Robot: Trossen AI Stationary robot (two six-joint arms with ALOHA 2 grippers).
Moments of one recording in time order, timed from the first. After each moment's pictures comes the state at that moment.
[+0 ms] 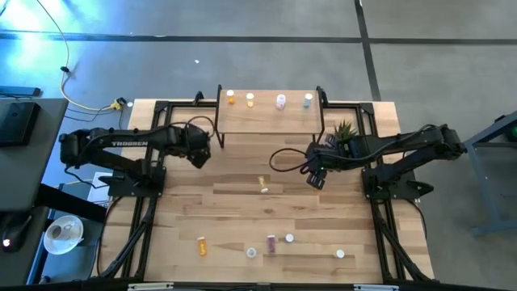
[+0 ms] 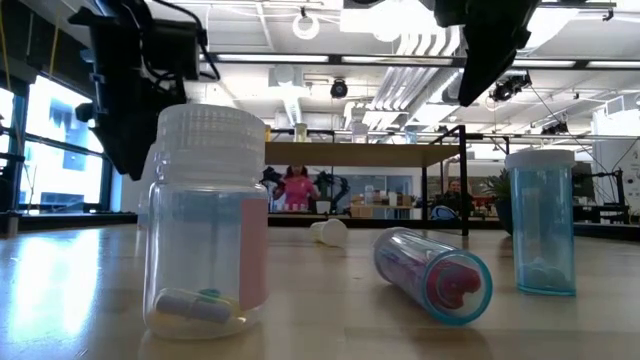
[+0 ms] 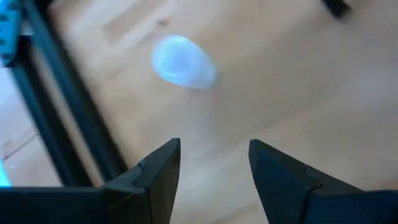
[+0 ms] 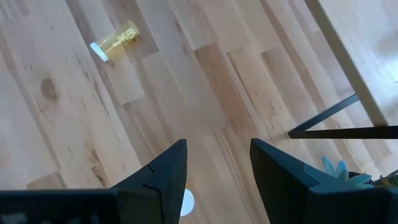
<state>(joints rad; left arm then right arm) 0.41 1.21 0.75 -1.05 -0.43 -0.68 0.11 1.30 1.15 -1.02 0.34 0.47</state>
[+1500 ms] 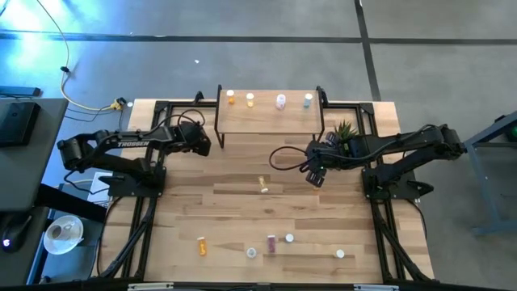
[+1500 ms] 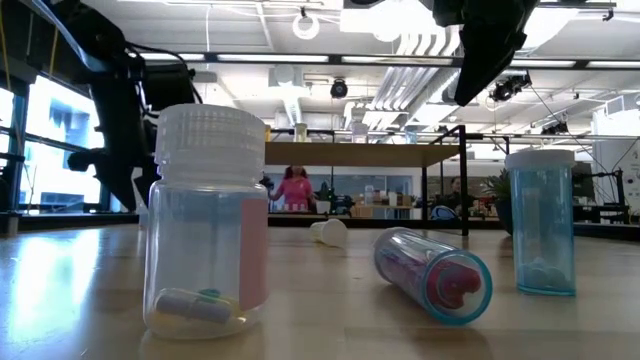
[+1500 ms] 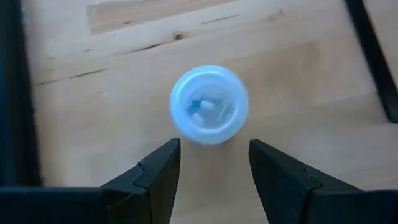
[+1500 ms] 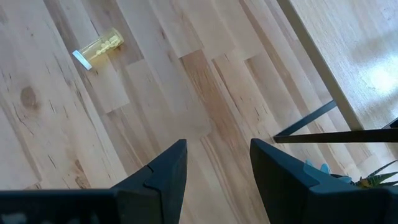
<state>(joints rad) 0.64 1.21 0.49 -0.53 -0.39 -0.75 0.11 1.30 1.15 -1.02 0.39 0.47</state>
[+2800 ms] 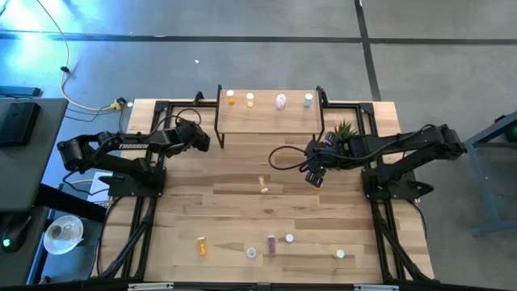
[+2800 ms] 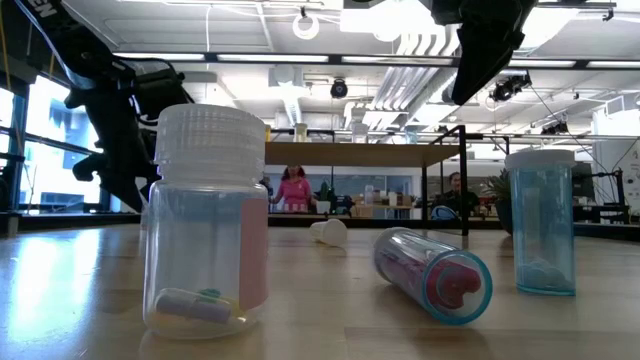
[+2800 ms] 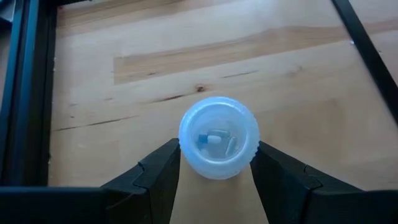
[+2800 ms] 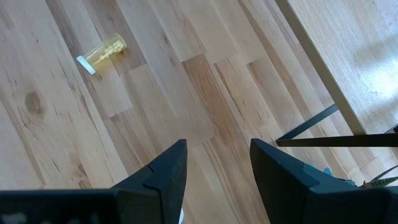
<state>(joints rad) 0.68 1.21 0.39 -0.28 -0.52 -0.67 0.11 1.30 1.15 -1.00 0.39 0.47</state>
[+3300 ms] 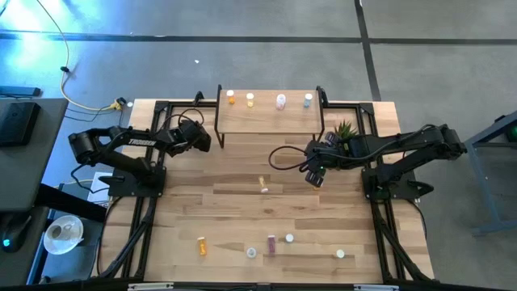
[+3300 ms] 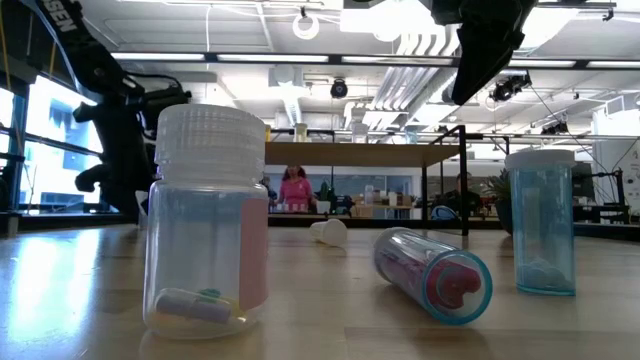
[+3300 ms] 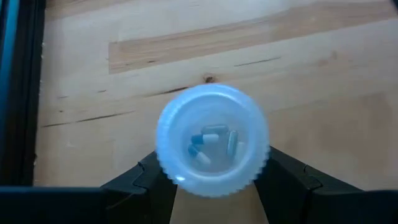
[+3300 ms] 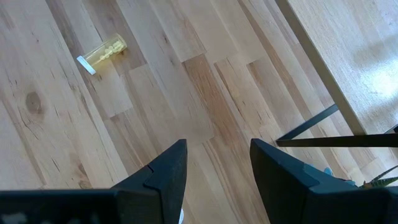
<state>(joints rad) 0.72 1.35 0.39 -0.19 -0.51 -0.66 0.11 1.30 1.15 -1.00 0.39 0.47</state>
